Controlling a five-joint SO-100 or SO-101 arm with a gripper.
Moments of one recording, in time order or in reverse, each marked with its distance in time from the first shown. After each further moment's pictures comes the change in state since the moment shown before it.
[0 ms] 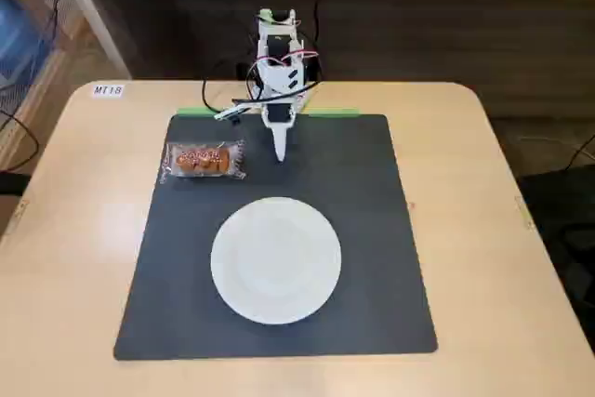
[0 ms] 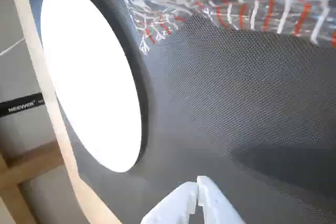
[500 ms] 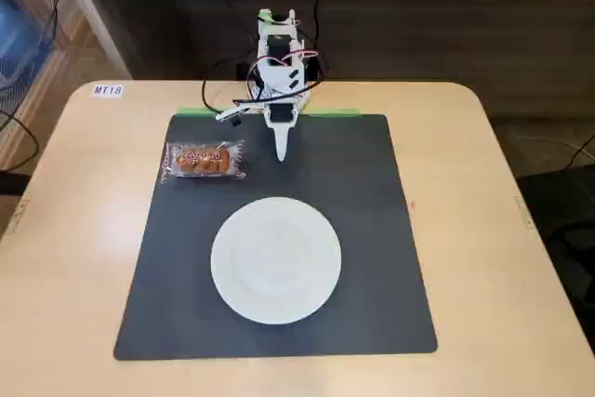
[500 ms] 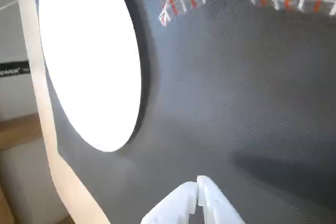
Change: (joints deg) arm -4.5 0.0 -3.3 0.7 -6.2
